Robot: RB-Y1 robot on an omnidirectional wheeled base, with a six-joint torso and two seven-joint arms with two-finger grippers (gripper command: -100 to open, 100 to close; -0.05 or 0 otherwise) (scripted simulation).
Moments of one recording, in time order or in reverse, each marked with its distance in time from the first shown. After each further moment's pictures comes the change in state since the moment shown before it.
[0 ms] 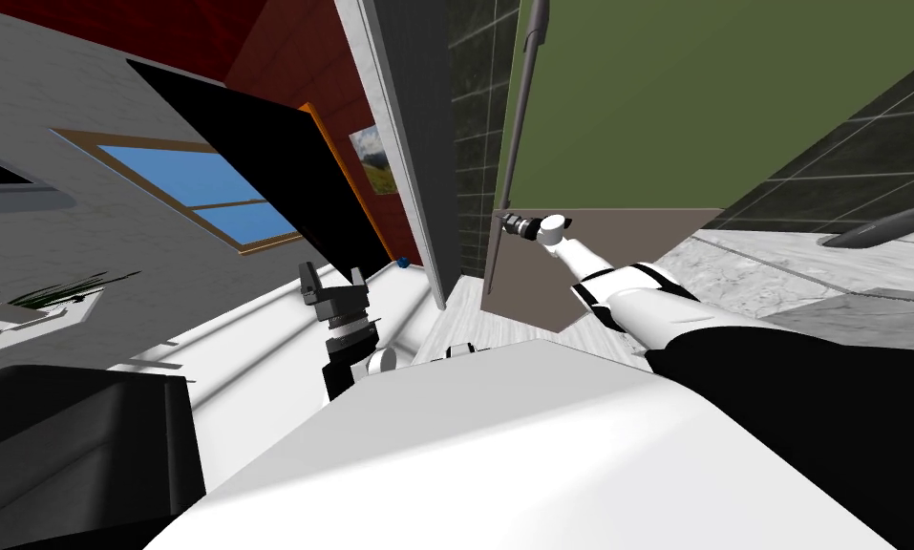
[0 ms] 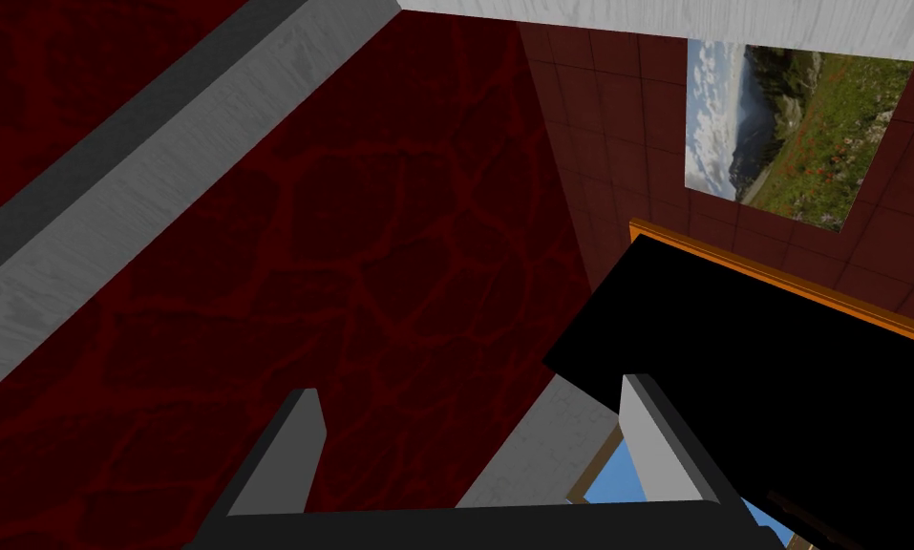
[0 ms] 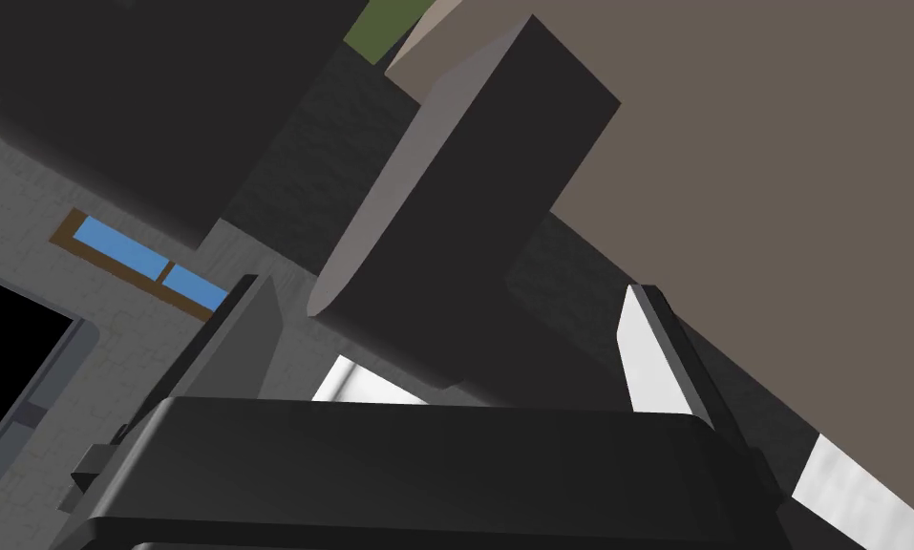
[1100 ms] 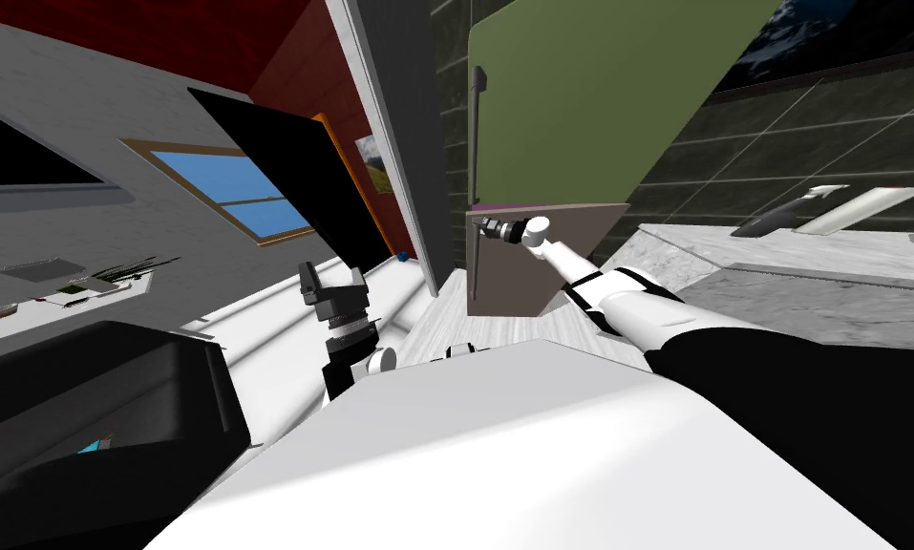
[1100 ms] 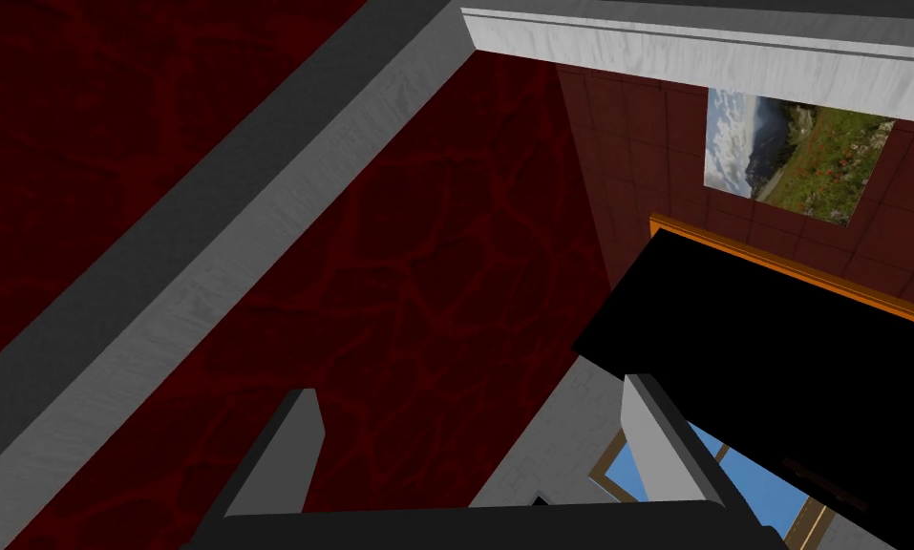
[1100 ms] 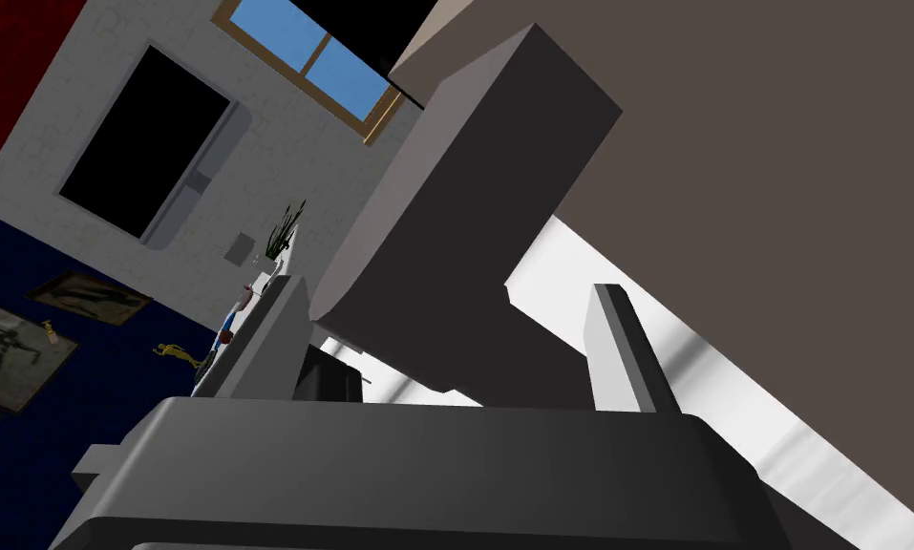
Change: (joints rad) left arm 0.000 0.000 0.000 0.000 0.000 0.000 0.000; right arm 0.013 0.049 0.094 -0.204 -0.117 0.116 0.035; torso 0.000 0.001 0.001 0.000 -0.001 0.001
